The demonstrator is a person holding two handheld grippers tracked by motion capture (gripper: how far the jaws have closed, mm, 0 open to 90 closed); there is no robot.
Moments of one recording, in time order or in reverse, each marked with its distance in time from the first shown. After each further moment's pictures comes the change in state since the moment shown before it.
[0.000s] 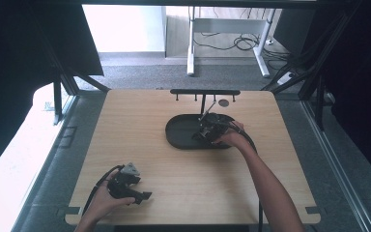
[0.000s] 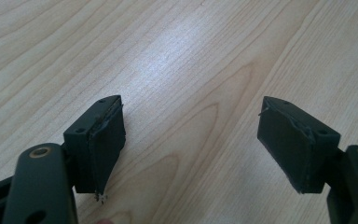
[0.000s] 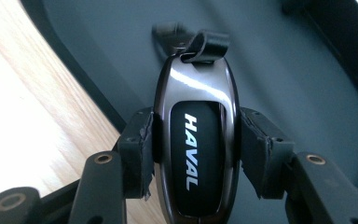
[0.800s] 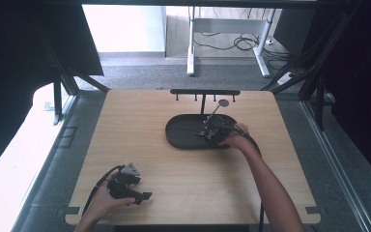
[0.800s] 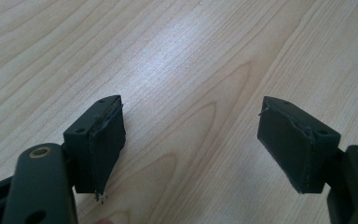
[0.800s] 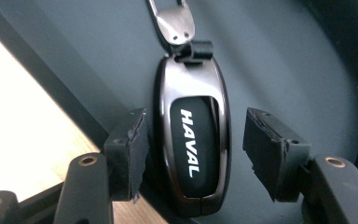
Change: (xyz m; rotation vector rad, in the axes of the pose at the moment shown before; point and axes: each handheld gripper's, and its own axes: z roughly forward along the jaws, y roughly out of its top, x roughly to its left) left arm 0.000 0.000 0.000 0.005 -0.005 0.000; right arm -0.008 -0.016 0.008 0.012 -0.068 0.004
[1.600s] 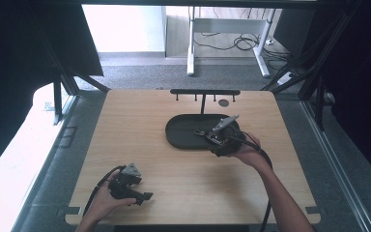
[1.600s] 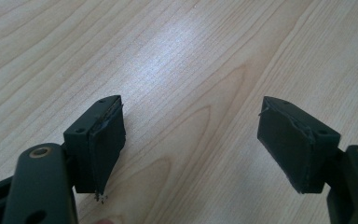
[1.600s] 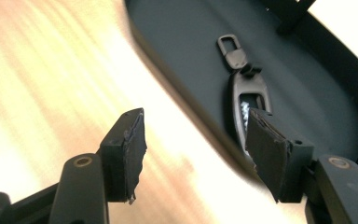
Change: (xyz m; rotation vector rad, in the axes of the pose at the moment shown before) left arm -0.004 0.002 0.000 -0.004 0.003 0.010; right arm 0.044 -0.052 -0.075 -0.291 0.070 0.007
